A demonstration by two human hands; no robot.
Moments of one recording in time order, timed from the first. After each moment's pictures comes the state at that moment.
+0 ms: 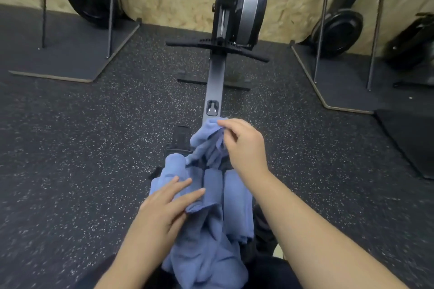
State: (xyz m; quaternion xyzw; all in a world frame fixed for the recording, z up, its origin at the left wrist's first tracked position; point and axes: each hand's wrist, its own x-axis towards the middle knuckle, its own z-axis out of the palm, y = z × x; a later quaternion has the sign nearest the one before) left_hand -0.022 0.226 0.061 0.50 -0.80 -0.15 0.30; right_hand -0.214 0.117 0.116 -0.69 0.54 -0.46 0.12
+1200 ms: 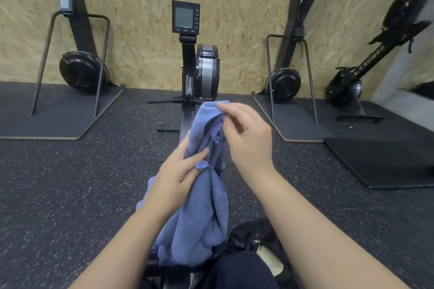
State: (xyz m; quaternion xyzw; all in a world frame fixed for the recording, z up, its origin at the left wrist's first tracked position) left_hand -0.100 0.282 0.209 0.35 -0.80 -0.19 0.46; right_hand -0.256 0.298 0.297 -0.66 0.40 -0.64 -0.04
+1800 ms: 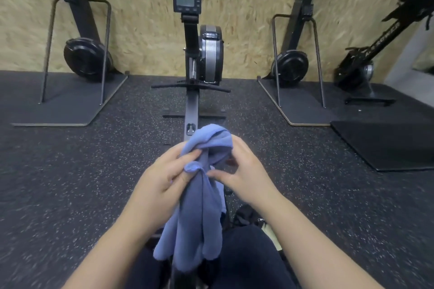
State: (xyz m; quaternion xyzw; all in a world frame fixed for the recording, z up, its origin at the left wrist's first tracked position) left_hand -0.077 0.361 0.223 0.33 -0.78 -0.22 0.48; right_hand -0.268 0.347 0.218 -0.74 0.46 -0.45 0.21
